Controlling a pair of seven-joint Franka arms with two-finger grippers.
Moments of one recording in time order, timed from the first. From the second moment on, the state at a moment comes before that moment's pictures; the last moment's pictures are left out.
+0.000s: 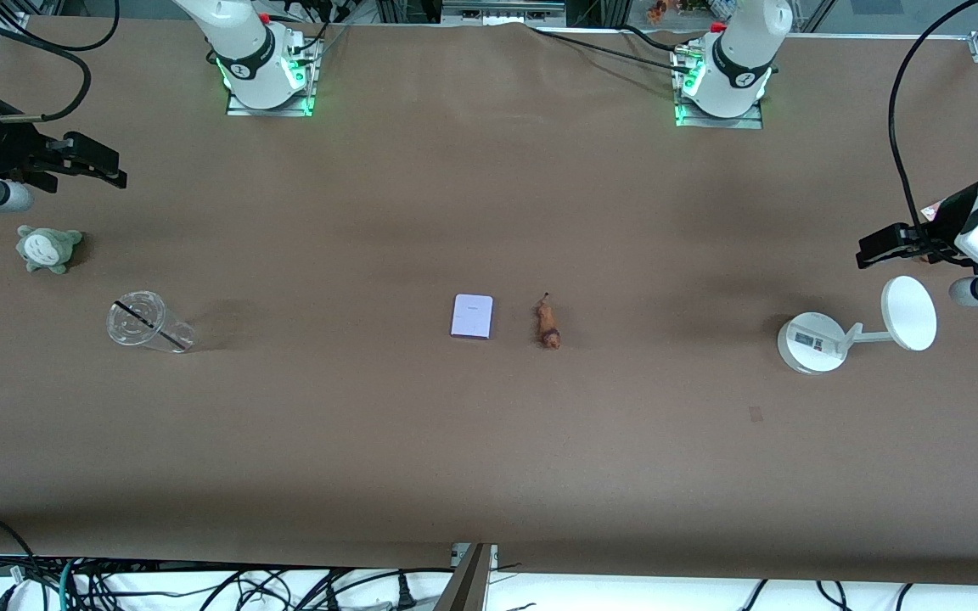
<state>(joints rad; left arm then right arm) 0.06 0.17 -0.05 -1.51 0.01 1.57 -0.09 -0.02 -0.03 0.03 -1.66 0.05 1.50 -0.04</state>
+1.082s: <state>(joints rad) 0.05 0.18 -0.06 -1.51 -0.01 1.57 -0.10 -0.02 -0.01 0.04 -1.66 0.05 1.50 -0.04</state>
